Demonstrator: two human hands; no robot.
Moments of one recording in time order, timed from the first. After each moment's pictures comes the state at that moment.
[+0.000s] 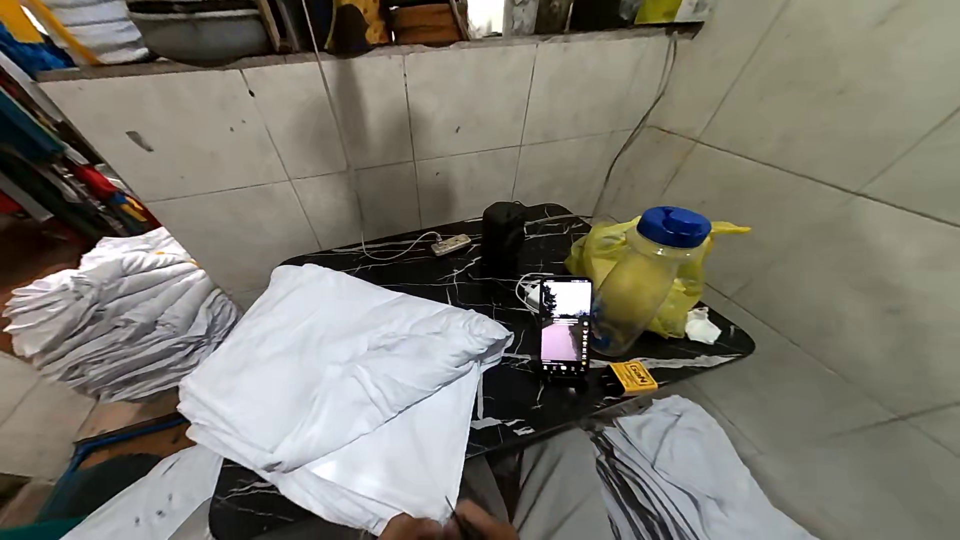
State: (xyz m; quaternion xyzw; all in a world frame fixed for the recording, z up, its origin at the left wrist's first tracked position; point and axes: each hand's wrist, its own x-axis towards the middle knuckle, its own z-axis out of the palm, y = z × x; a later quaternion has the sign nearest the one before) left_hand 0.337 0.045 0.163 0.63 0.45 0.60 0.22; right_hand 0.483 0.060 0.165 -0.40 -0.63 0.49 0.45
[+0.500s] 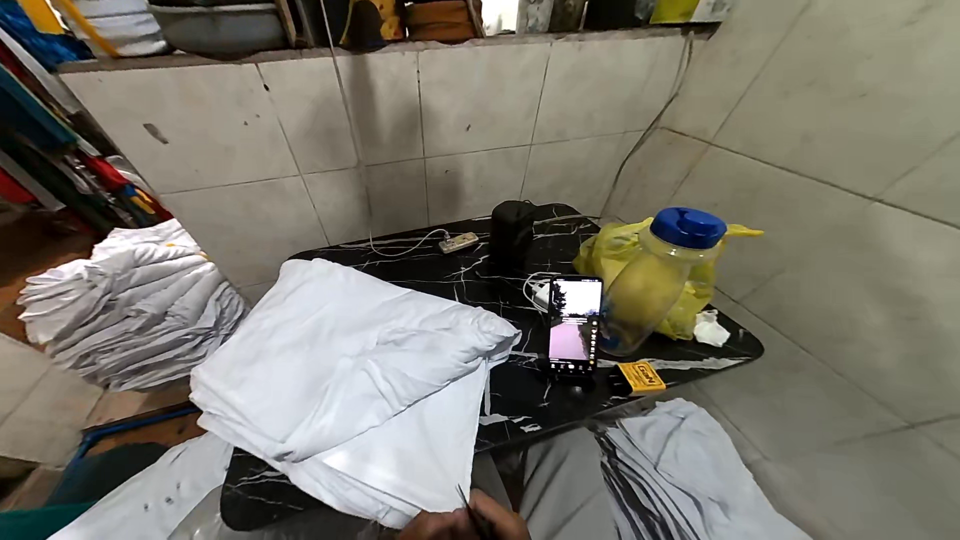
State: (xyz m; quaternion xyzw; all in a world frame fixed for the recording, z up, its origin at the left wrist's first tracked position) left_hand 0.345 0.042 0.170 0.62 0.44 0.61 0.24; right_hand 0.477 0.059 0.171 -0.42 -0.60 0.49 0.48
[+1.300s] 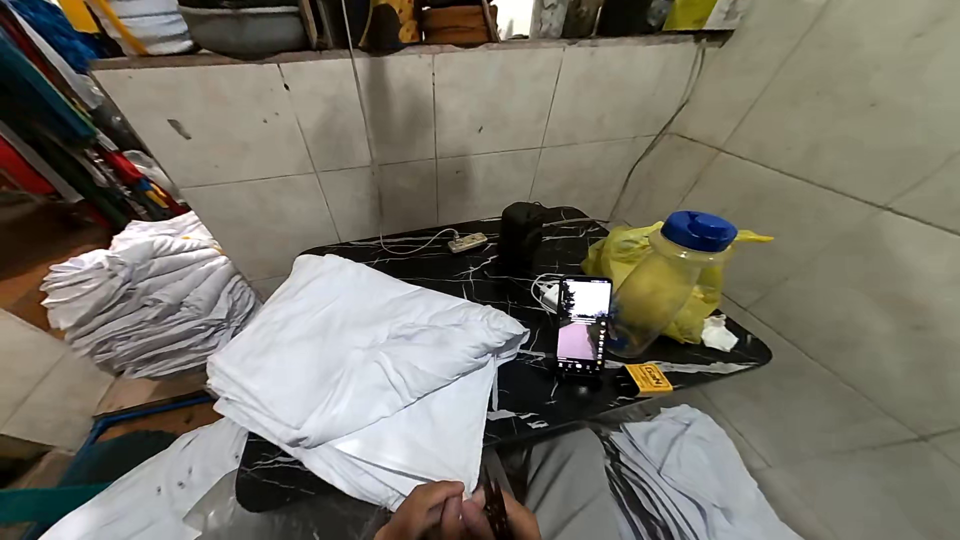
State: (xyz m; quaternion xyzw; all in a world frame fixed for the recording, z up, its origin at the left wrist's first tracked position) left_hand 0.336 0.052 0.177 0.63 0.43 0.60 0.24; right_hand 0.473 0.054 0.158 -0.39 -0.56 0.50 0.54
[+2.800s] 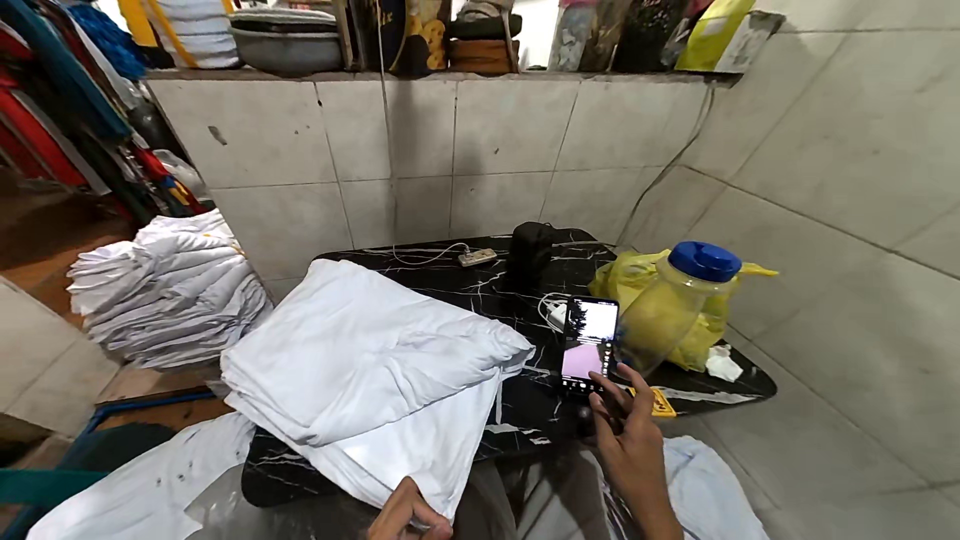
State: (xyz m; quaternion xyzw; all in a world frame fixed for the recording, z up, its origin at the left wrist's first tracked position) left_hand 0.307 0.054 0.152 0.60 0.40 0.58 0.37; right_hand 0.620 0.172 0.158 -0.59 -0.63 0.05 0.49
